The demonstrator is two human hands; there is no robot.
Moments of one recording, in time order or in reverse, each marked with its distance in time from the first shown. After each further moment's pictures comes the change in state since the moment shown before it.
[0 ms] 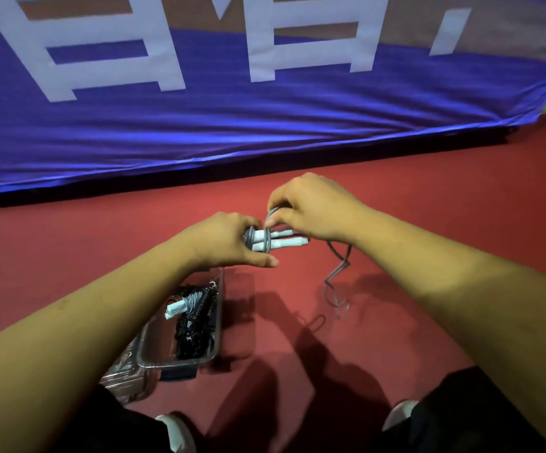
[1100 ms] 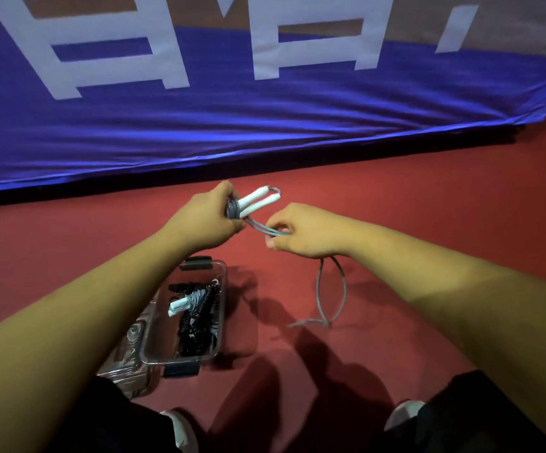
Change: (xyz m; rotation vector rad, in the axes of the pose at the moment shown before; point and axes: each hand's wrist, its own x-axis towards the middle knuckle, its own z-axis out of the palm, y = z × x) left_hand 0.005 -0.025 -0.009 -0.157 0.285 -0.168; right_hand -0.005 -0.007 0.027 0.267 -0.303 0.080
